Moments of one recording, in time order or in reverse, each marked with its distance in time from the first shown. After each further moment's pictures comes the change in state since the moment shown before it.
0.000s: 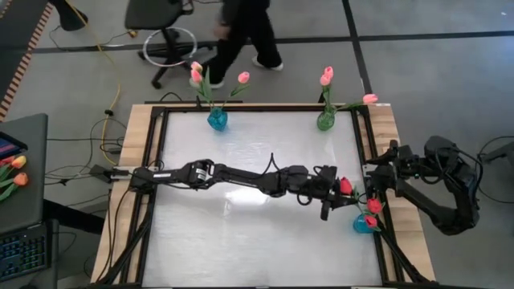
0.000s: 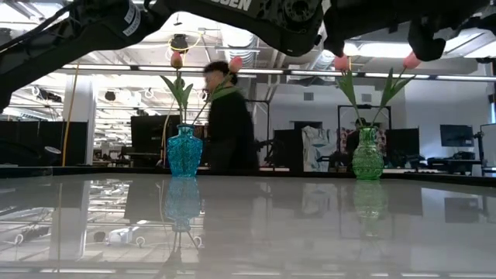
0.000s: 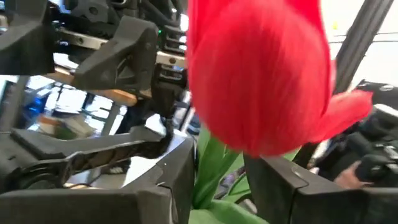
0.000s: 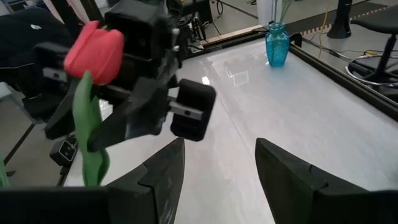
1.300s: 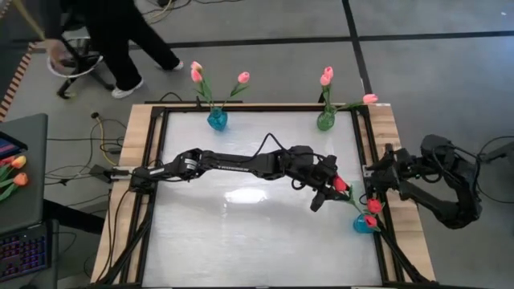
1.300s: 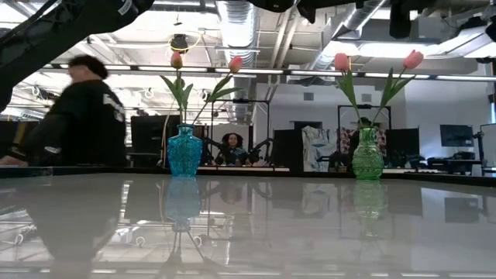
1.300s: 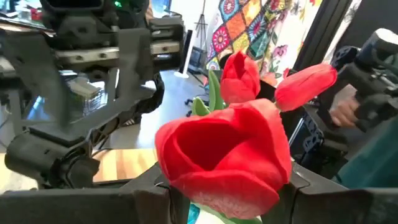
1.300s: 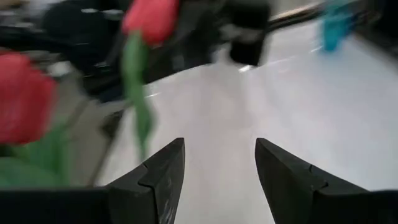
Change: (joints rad) left arm 0.053 -0.167 0.009 -0.470 0.197 0.227; right arm 0.109 0.014 -0.024 -0.018 -0.087 0.001
